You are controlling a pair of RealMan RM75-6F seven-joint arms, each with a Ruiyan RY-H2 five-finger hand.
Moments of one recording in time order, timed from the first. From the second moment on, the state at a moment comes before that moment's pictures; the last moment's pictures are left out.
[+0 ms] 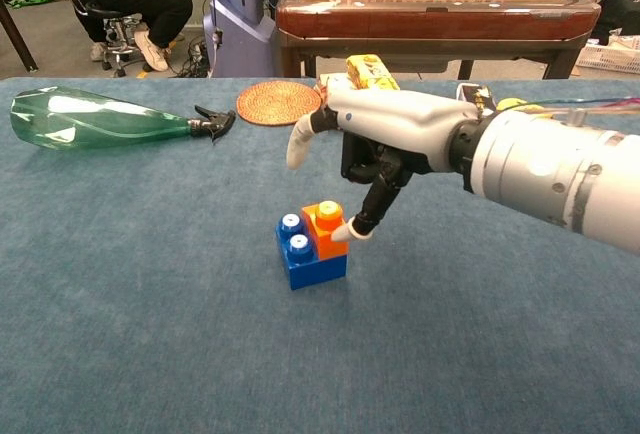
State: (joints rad) left arm -0.09 -1.21 0.00 -1.53 1.48 1.41 -0.02; right arm 0.78 -1.59 0.20 -1.75 -1.12 0.91 -0.48
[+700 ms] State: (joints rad) left arm -0.08 -1.21 0.01 -1.51 1.48 1.41 -0.03; right arm 0.90 -1.71 0.24 -1.61 -0.99 0.89 -0.52
